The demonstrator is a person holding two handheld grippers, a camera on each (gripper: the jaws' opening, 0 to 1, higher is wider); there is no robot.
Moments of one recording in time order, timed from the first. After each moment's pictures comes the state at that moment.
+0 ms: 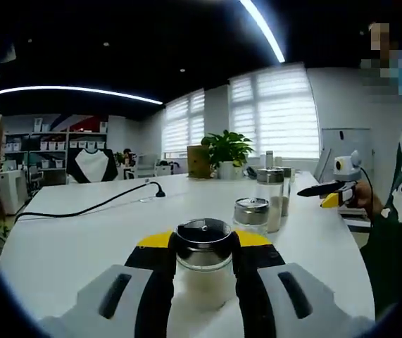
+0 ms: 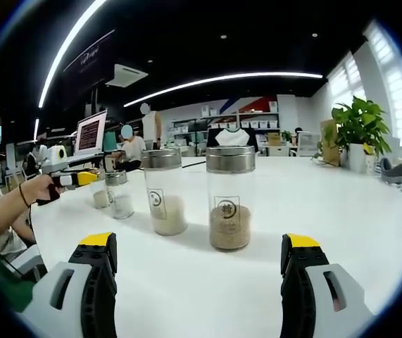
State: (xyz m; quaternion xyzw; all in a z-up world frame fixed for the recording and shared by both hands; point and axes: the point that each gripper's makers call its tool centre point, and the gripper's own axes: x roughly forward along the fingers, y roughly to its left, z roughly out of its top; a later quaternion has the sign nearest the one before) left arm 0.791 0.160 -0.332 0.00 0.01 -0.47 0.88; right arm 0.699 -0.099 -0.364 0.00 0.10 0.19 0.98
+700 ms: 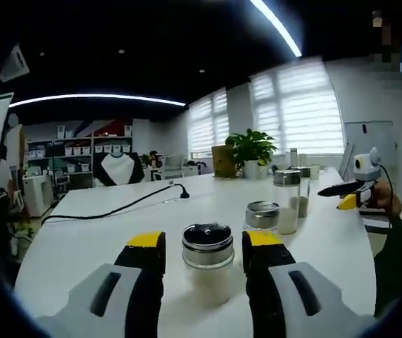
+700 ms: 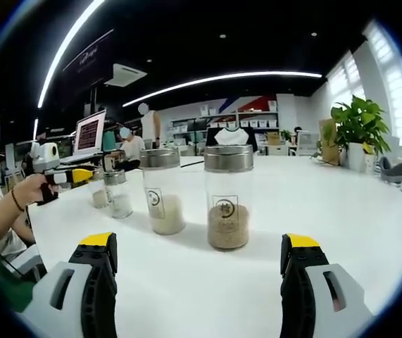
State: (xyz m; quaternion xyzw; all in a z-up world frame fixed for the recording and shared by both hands) left arm 0.793 0.181 -0.325 0.05 0.01 -0.36 0.93; right arm 0.702 -0.103 -0.365 0.01 0.10 0.19 0.98
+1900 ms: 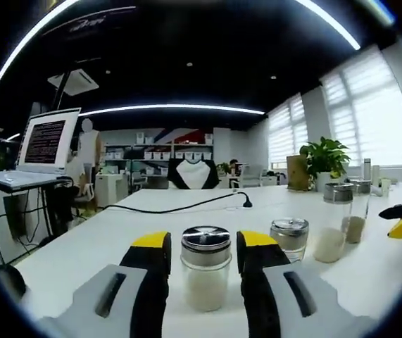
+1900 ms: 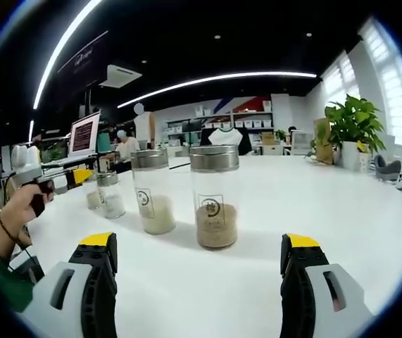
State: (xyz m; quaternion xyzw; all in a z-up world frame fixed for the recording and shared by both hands) left arm 0.787 0.178 -0.319 -0.01 -0.02 -0.12 0.99; right arm 0.703 -0.116 -0.367 0.01 0.10 0.17 0.98
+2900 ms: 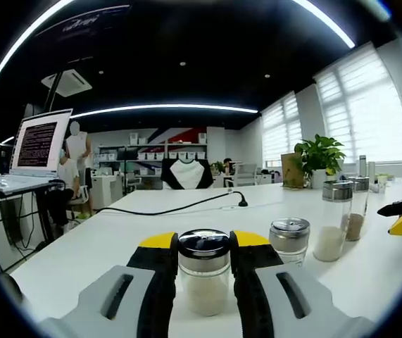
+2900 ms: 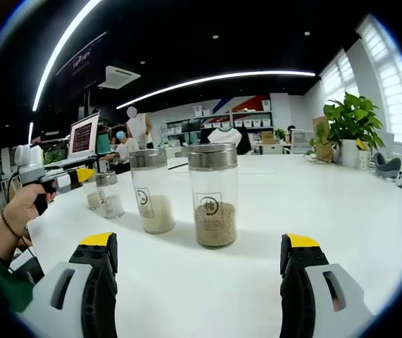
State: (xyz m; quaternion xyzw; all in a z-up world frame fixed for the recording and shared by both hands) left arm 0.795 0.174 -0.319 0.00 -0.02 -0.14 0.99; right arm 0.700 -0.116 -0.368 0.02 0.10 0.17 0.98
